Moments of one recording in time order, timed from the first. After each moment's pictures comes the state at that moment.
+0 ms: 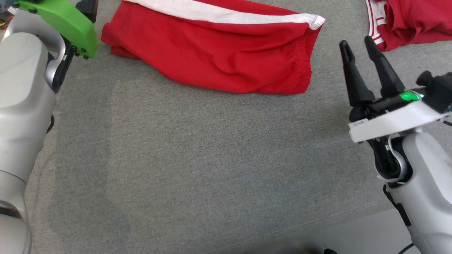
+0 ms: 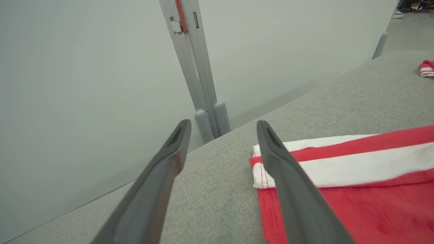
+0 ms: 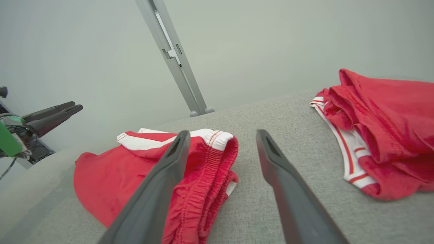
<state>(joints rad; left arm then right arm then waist) -1.26 0.36 -0.77 0.97 -0.61 -0.13 -0.26 -0.52 -0.31 0.28 0.18 0.67 0.13 -0.26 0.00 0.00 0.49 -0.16</state>
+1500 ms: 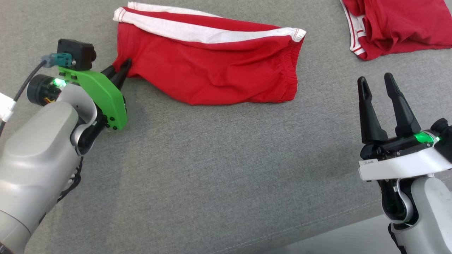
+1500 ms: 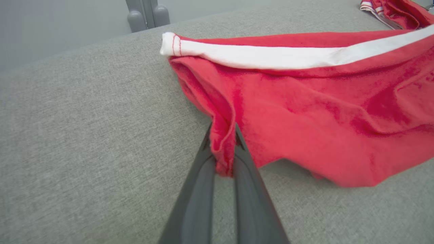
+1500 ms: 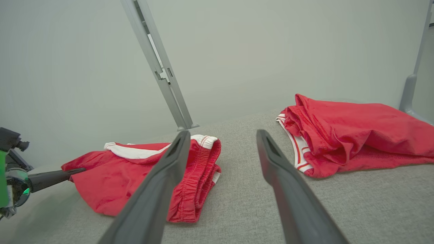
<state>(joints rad) -1.07 0.46 -1.12 0.78 -1.11 -0.13 -0.05 -0.24 -0.23 0.11 -0.04 0.51 0.13 -0.26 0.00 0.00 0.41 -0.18</state>
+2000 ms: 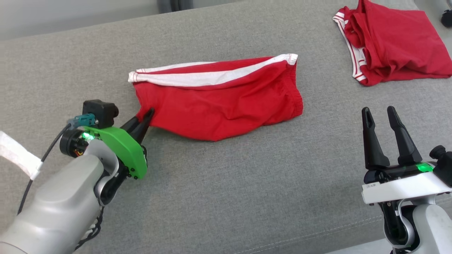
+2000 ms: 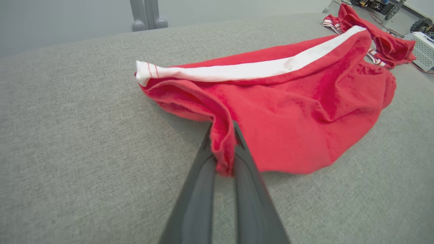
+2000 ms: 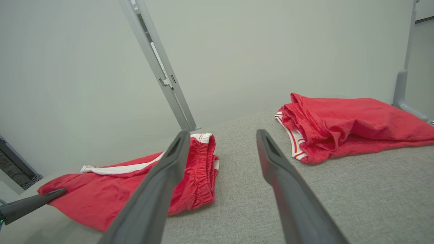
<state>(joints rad) -0.86 0.46 -1.15 0.69 -1.15 -0.11 -0.20 -0.11 -0.18 0.04 -0.03 0.48 0.13 -0.23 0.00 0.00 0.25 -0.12</state>
